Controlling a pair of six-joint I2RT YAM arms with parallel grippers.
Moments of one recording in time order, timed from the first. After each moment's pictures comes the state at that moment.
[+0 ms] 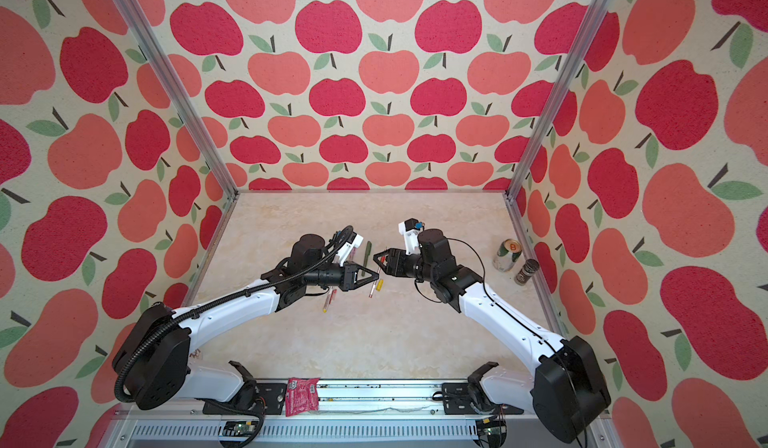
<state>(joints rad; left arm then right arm) -0.67 1.41 0.83 0.16 0.72 -0.56 0.65 1.22 0.84 -0.09 -0.41 0.66</state>
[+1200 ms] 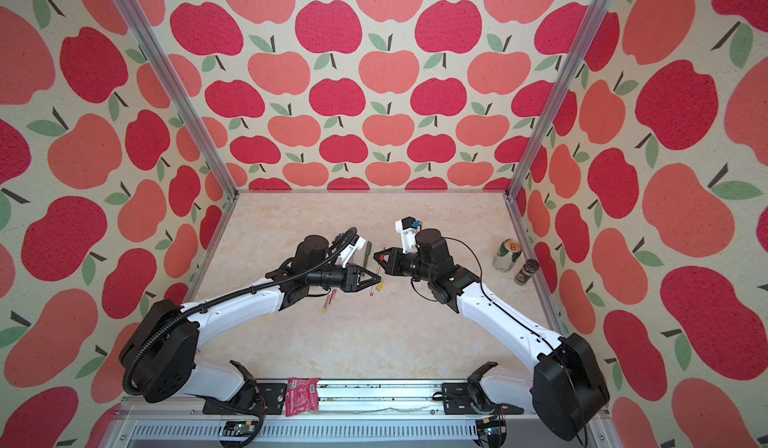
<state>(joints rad) -0.67 1.45 0.83 0.16 0.73 -0.56 0.67 1.23 0.84 -0.03 -0.41 0.70</state>
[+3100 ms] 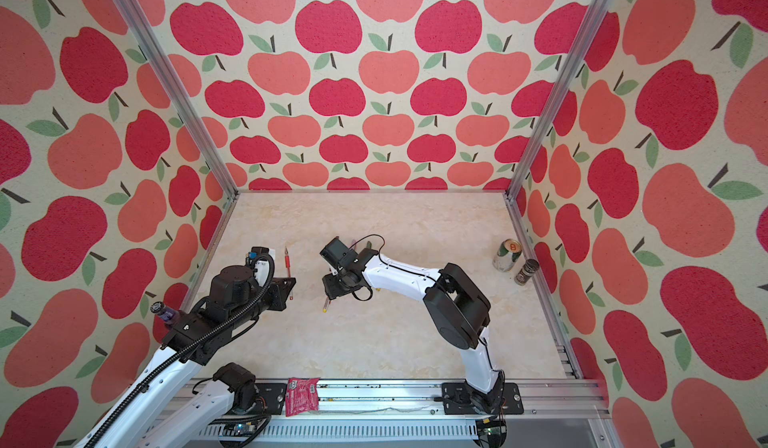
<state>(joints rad) -0.46 0.66 0.70 -0.62 0.05 -0.39 1.04 2.01 1.52 -0.61 -0.11 0.46</state>
